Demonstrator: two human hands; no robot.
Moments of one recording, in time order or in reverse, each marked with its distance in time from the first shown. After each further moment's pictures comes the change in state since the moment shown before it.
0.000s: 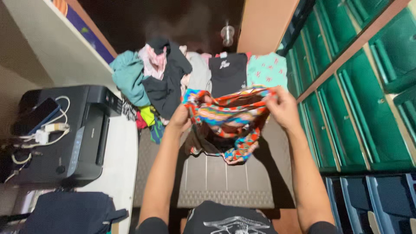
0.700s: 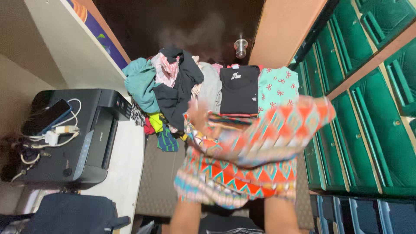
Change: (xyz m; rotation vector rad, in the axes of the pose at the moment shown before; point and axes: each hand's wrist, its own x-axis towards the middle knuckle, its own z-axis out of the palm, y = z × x) left_hand -0.057 -0.029 0.063 -0.013 -0.076 0.183; right_hand -0.088 0.079 0.105 0.390 -0.264 0.399
